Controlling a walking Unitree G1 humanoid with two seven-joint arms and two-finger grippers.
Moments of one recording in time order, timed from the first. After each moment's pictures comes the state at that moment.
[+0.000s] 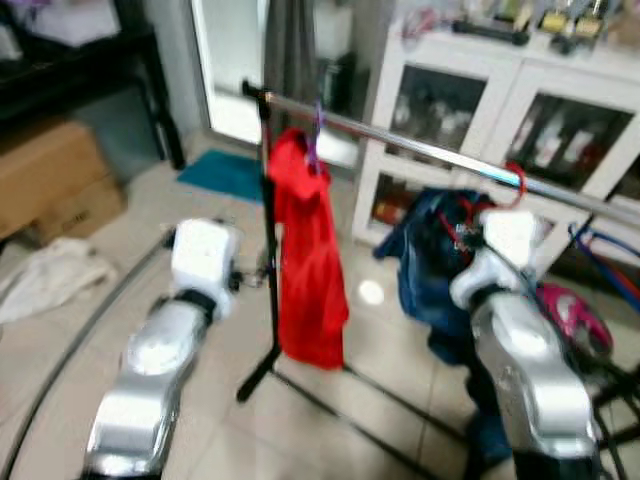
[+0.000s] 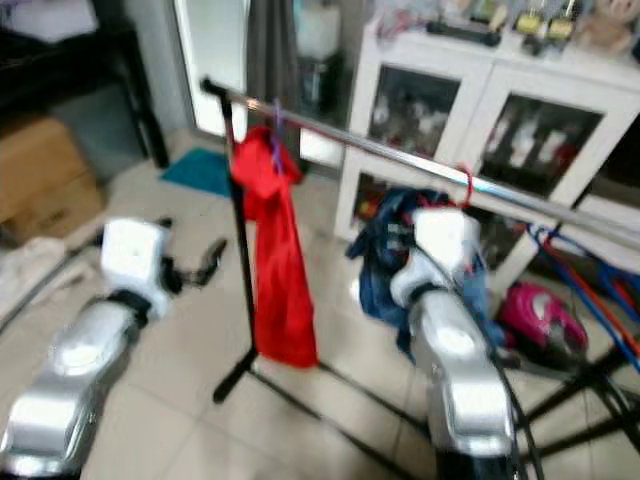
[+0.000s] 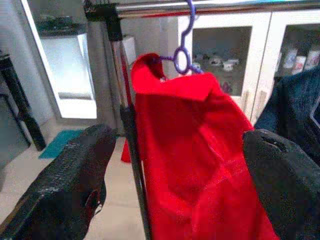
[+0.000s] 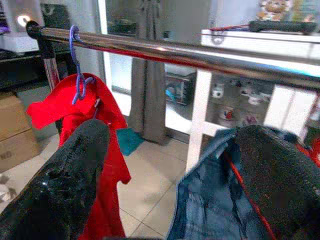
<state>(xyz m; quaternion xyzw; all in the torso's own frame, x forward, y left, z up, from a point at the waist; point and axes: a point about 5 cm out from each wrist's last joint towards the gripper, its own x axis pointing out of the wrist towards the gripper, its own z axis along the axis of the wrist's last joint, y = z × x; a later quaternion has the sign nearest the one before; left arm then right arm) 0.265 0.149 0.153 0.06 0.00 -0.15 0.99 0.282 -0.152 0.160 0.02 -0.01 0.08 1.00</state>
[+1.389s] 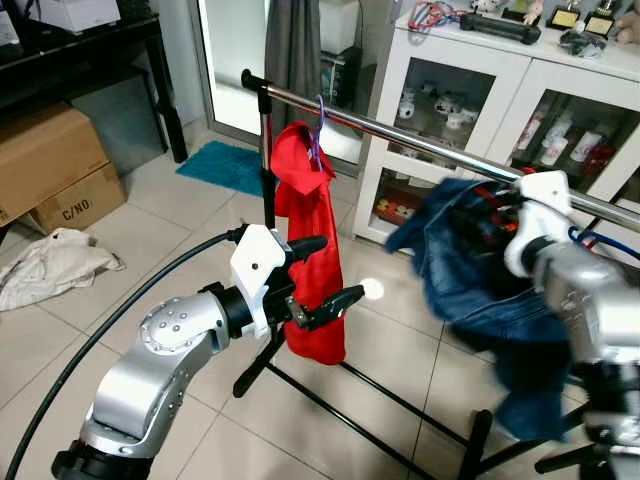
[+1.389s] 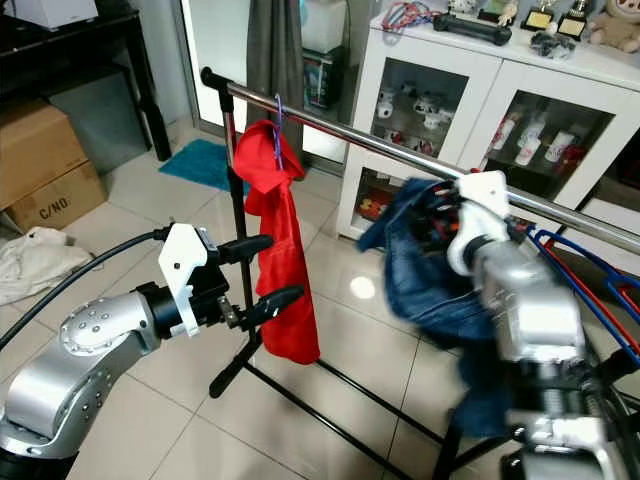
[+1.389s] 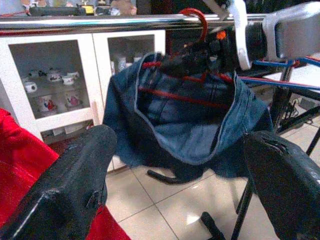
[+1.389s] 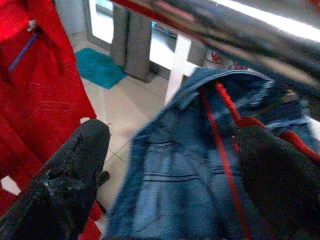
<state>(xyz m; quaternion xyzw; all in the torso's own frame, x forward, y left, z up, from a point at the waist) 0.251 0.109 0.170 0.05 0.01 -0.48 0.88 0.329 -0.232 0.169 -0.03 0.14 0.08 0.99</state>
